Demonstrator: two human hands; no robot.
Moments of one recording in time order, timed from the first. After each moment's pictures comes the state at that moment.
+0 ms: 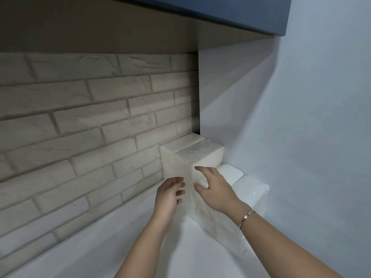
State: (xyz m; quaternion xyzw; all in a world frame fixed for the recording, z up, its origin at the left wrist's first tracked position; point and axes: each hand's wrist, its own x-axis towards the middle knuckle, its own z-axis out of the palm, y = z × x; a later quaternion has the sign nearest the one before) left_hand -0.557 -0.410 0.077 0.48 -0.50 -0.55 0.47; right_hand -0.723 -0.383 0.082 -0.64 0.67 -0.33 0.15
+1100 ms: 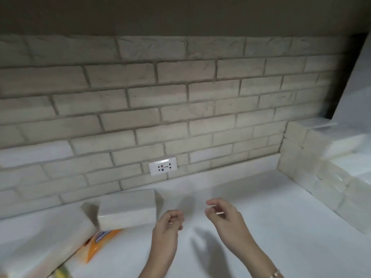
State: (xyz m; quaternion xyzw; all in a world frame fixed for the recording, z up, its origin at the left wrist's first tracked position) left_hand -0.105 -0.133 -0.004 0.62 -0.38 -0.42 0.54; right_hand -0.283 -0.155 0.046 -0.59 0.54 -0.39 0.45
